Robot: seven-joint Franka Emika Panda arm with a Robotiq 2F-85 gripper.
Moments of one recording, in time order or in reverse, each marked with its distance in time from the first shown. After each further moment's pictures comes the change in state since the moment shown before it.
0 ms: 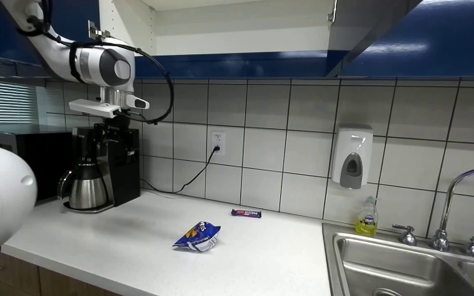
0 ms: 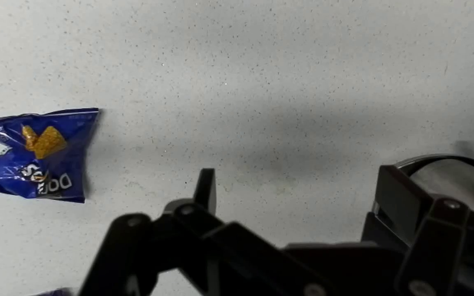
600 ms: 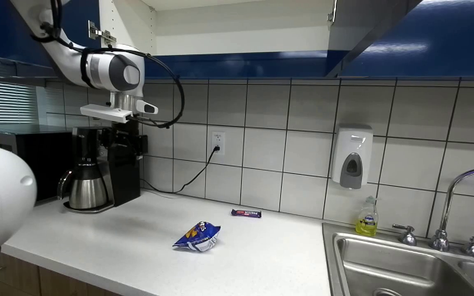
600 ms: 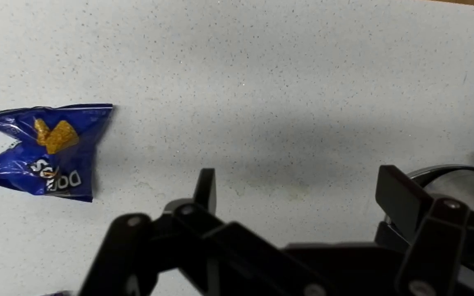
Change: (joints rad) arm -0.005 0.027 -0.046 -0.001 -0.003 -0.001 -0.089
